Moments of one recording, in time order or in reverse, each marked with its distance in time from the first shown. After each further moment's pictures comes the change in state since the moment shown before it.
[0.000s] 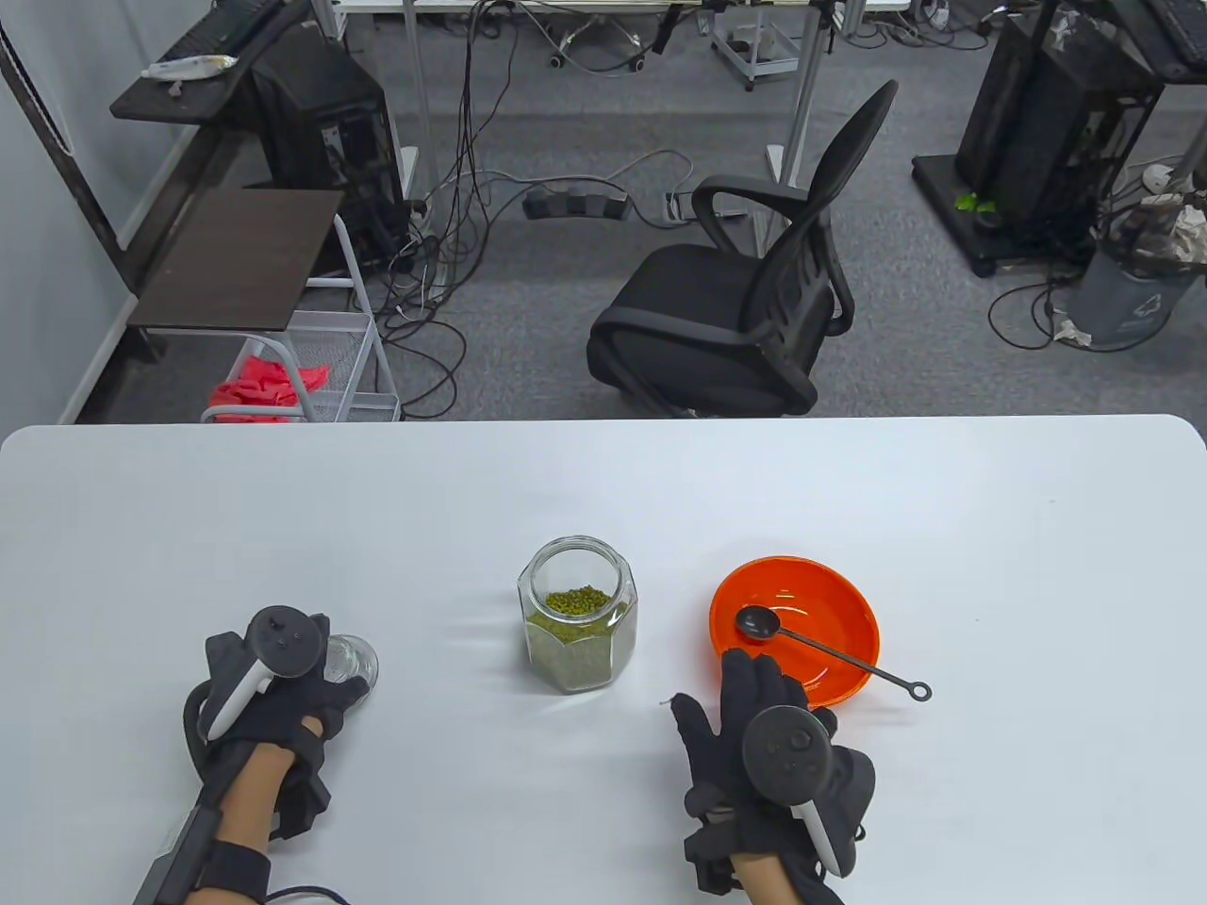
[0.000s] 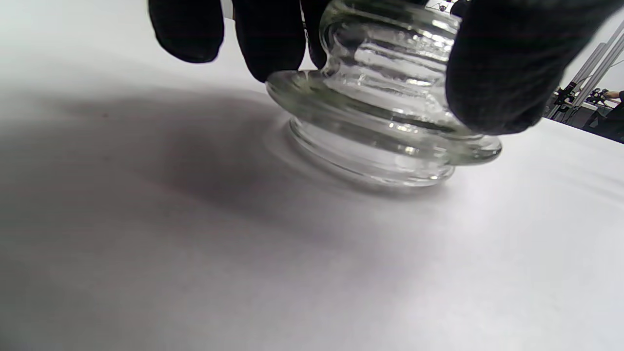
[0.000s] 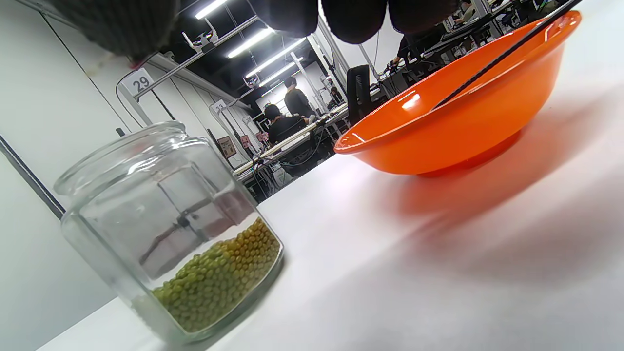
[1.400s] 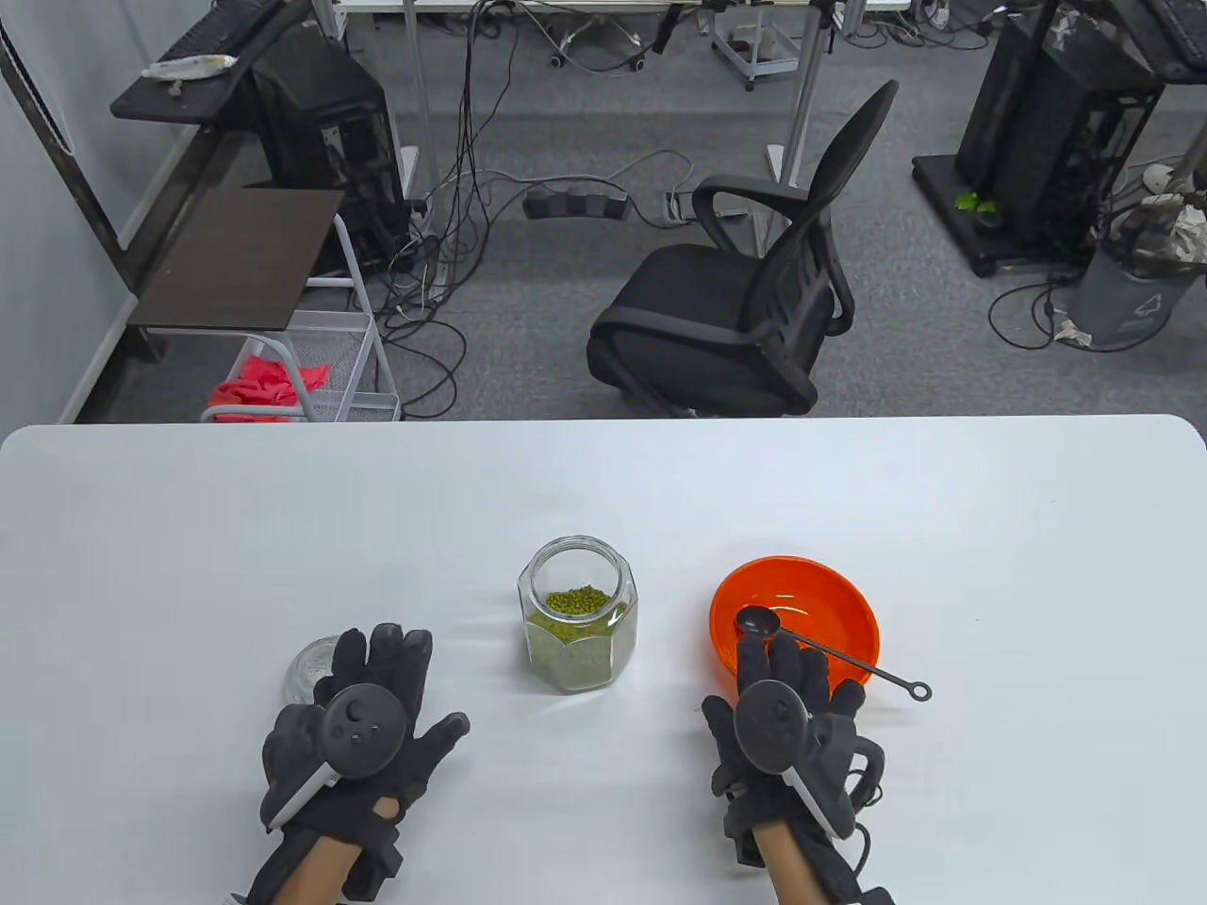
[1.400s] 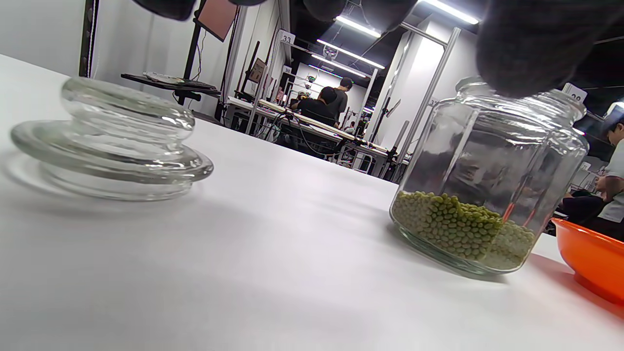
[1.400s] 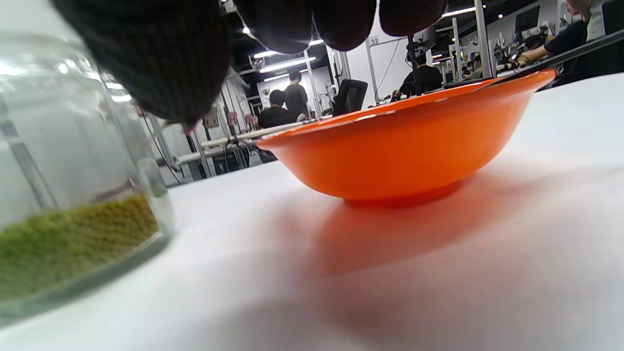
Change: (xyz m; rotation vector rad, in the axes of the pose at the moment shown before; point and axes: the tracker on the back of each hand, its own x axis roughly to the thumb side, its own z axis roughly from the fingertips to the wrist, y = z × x) left_hand 0.082 -0.013 0.094 0.196 -0.410 0.008; right_hand -0.012 0.015 -0.032 0.006 -0.046 0.378
